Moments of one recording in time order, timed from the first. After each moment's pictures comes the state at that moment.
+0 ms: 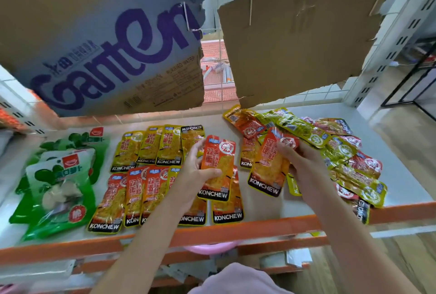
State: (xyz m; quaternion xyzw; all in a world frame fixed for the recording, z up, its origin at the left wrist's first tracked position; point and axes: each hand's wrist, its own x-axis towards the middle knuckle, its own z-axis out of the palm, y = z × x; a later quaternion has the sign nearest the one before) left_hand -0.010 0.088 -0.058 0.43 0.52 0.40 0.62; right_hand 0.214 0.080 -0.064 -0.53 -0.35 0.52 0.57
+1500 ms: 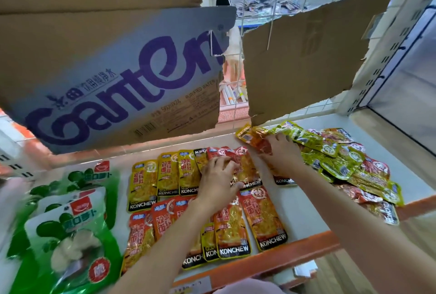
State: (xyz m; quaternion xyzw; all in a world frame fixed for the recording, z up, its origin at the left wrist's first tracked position) left_hand -0.044 0.160 -0.105 0.84 0.50 0.14 0.17; right_hand 0.155 0.183 -0.082 -0.78 -0.62 0.08 0.04
